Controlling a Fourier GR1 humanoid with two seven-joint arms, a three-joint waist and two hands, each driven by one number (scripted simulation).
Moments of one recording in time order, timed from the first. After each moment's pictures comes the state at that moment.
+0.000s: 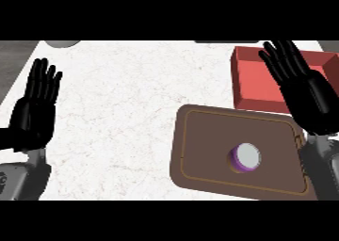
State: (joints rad) left arm -0.21 0.30 -0.02 -1.55 0.30 0.21 -0.13; right arm -0.38 -0.31 0.06 -1.68 -0.32 0.03 0.11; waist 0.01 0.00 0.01
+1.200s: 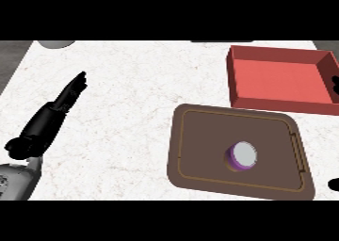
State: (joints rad) left arm -0.20 0.47 -0.18 -1.54 0.09 -0.02 -0.09; right arm 0.01 -0.79 -0.09 -1.98 0.17 0.25 -0.10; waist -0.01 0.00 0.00
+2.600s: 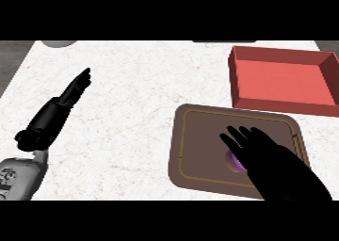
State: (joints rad) left arm -0.24 0.39 -0.12 -1.51 0.01 -0.09 -0.08; right arm -0.24 -0.52 0.56 -2.17 0.58 0.67 0.79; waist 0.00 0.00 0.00
